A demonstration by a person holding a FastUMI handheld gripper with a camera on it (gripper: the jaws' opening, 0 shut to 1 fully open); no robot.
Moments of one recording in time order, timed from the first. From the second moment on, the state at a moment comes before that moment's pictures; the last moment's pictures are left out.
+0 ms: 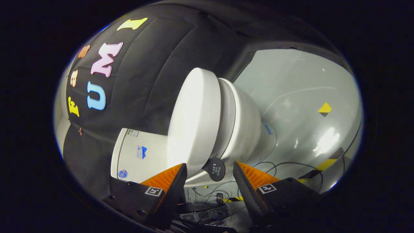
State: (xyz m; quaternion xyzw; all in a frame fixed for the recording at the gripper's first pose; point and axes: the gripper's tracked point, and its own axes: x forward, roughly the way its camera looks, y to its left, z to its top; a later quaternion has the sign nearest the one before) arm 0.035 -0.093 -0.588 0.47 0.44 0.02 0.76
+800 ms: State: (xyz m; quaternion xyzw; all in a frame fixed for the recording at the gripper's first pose) arm 0.039 -0.087 -0.601 0.44 0.48 0.00 0.76
